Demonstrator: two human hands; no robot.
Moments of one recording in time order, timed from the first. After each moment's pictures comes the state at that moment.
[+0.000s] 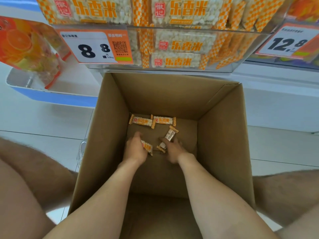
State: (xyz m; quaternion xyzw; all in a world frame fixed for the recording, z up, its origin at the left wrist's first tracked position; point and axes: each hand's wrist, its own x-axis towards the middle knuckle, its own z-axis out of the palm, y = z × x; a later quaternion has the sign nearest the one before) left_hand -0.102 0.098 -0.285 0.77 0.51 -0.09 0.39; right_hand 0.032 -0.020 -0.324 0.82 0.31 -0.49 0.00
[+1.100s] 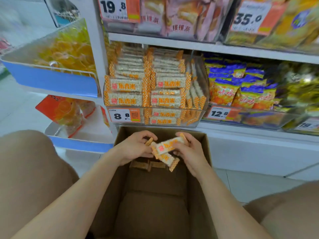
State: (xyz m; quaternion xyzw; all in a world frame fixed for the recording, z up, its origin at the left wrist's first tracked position) left_hand -0.078 0.133 -0.044 0.71 0.27 -0.05 0.65; right_hand 0.061 -0.043 -0.085 0.68 0.14 -0.33 -0.64
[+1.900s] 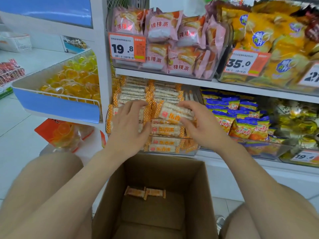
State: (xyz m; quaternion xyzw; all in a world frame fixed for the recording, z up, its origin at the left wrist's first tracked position) left_hand -0.057 0.161 0.066 0.88 0.20 0.36 0.22; right_hand 0.127 -0.008 0.099 0.79 0.53 0.04 -0.29
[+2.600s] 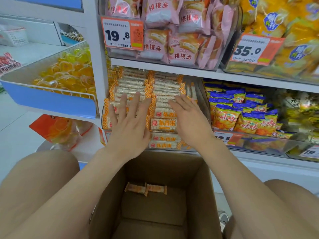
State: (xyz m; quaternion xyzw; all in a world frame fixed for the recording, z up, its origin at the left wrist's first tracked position) left_hand -0.040 0.164 0.037 0.94 0.25 0.24 0.04; right_hand 0.125 0.037 0.062 0.83 0.53 0.15 -0.11
